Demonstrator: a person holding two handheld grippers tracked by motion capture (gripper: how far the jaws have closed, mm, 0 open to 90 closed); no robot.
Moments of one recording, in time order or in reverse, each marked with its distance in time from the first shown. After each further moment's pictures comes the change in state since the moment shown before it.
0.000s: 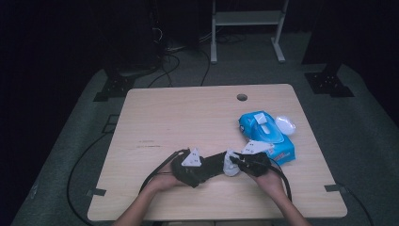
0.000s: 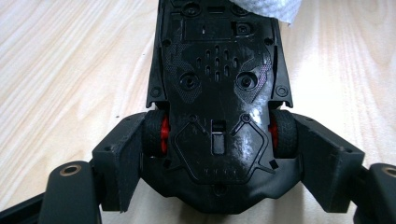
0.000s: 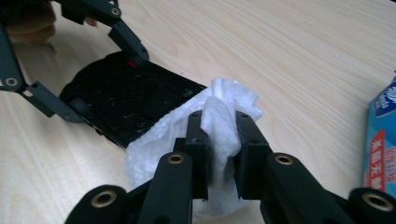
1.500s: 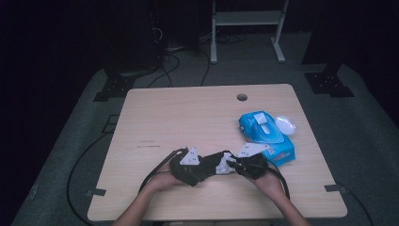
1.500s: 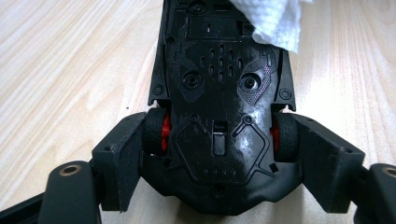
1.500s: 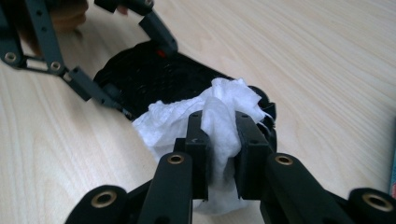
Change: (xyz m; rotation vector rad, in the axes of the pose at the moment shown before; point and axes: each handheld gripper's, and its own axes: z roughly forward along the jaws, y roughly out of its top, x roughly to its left) left arm 0.002 -0.003 -0.001 -0.003 0.017 -0.006; right arm 0.012 0.007 -0.001 0.044 0.056 -0.066
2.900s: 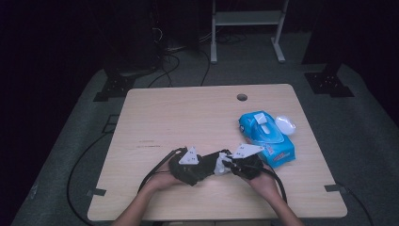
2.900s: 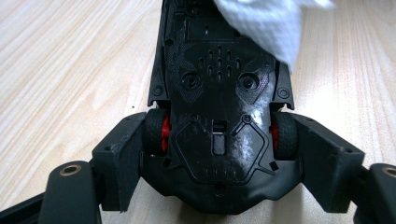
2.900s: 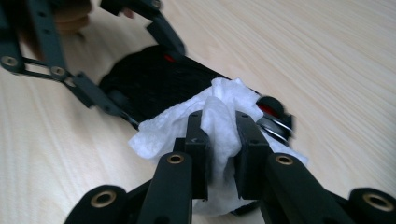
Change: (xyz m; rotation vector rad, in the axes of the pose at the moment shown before) left arm 0.003 -0.001 -0.002 -0.019 -0.001 -0.012; right arm 0.004 0.001 0.011 -0.021 -0.012 -0.001
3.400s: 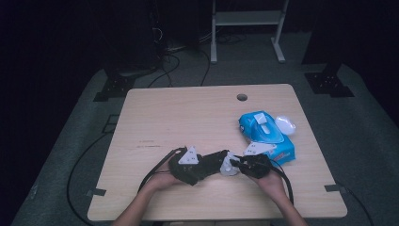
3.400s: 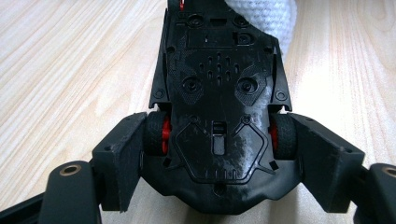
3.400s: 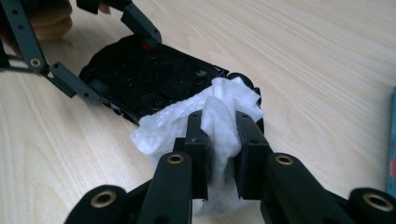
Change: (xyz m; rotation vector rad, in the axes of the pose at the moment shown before) left arm 0.000 0.001 -0.001 -0.005 0.001 0.005; right arm -0.016 -0.016 -0.011 -0.018 0.019 0.115
